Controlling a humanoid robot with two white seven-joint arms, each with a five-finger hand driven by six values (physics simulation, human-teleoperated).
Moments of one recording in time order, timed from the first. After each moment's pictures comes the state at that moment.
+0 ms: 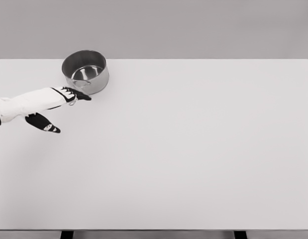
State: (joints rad) left arm -0.40 0.86 -0.39 -1.54 -0.18 -0.49 -0.60; right arm 0.02 0.00 -0.15 -0.06 -0.22 0.13 -0.23
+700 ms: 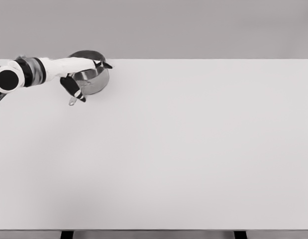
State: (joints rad) left arm -0.93 0.73 -0.90 -1.40 -0.11 0.04 -0.60; right arm 0.02 0.00 -0.15 -0.06 -0.22 0.13 -0.23
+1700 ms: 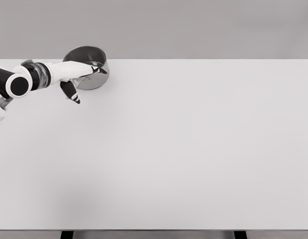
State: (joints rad) left arm -0.93 0.71 -0.94 -1.35 -0.28 0.03 -0.58; right arm 0.02 0.00 -0.15 -0.06 -0.22 0.14 -0.23
